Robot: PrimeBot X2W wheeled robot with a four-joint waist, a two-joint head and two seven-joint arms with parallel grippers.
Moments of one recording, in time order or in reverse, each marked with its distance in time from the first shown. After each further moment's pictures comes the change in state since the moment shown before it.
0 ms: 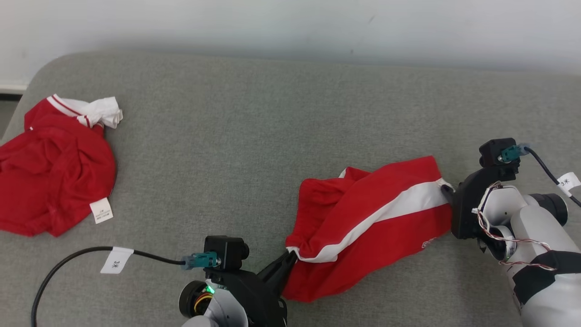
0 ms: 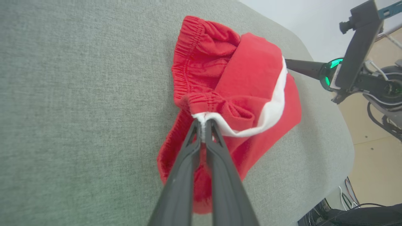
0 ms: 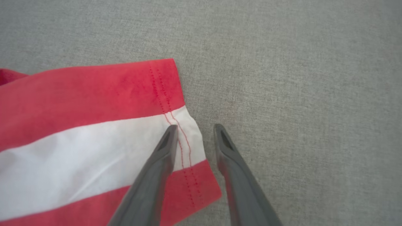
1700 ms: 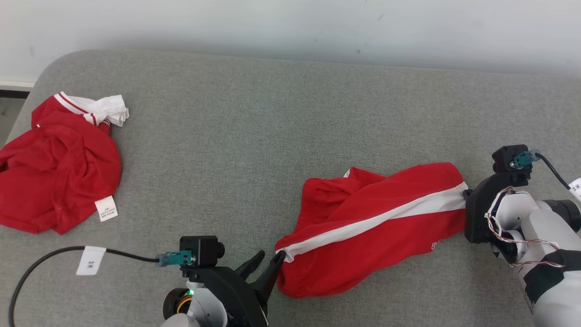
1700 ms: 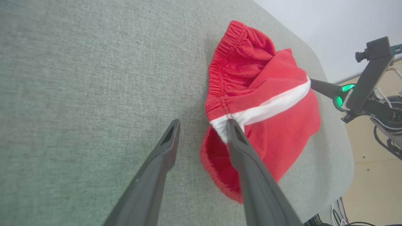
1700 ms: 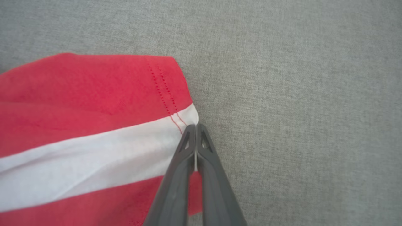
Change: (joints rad) left arm 0.010 0.026 0.060 0.032 -0.093 -0.006 0.005; right arm -0.036 -0.049 0.046 0.139 0.030 0.003 -0.065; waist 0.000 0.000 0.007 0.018
